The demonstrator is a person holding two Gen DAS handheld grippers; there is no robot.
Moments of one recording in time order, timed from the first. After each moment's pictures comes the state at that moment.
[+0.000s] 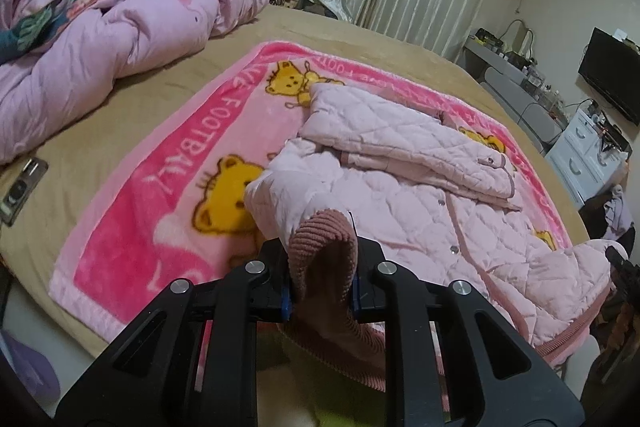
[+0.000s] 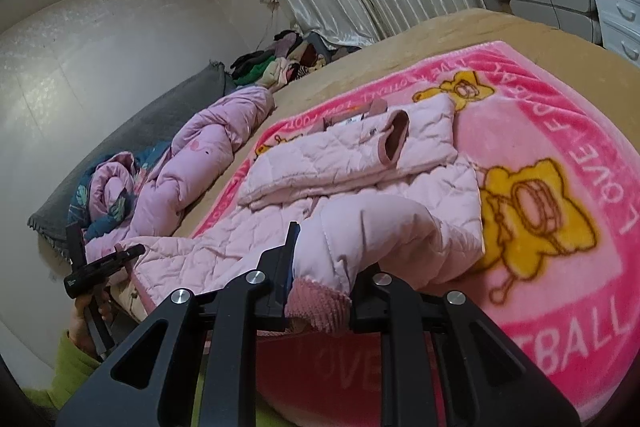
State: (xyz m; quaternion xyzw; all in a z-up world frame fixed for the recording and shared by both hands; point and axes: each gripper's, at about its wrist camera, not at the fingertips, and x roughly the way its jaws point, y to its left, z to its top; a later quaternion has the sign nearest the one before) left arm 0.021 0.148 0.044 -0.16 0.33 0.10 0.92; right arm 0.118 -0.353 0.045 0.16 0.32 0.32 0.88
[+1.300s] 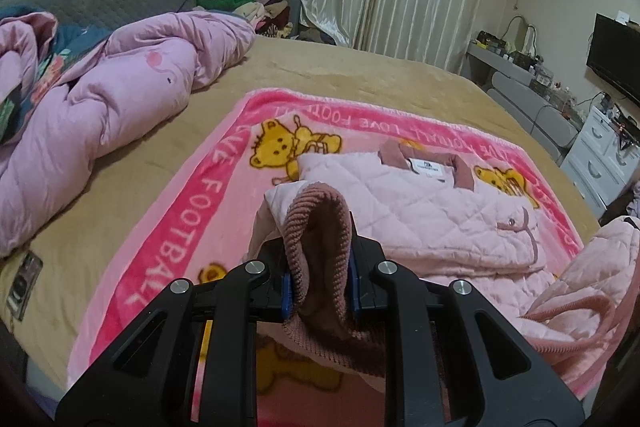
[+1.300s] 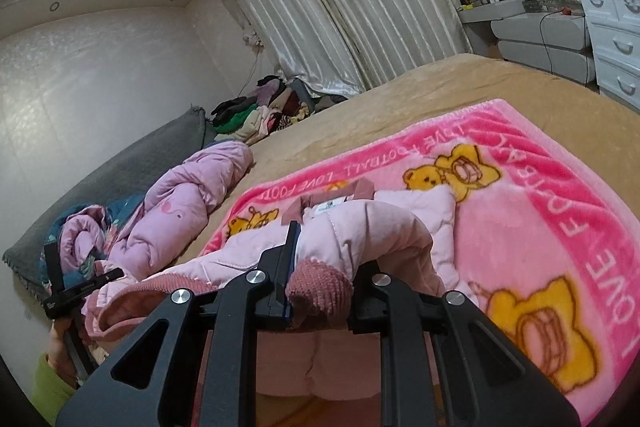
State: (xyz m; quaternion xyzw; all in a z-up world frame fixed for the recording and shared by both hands) left arm 0.151 0.153 0.094 -0.10 0.31 0.12 0.94; right arm 0.251 -0.327 0.082 0.17 0.25 0.27 0.91
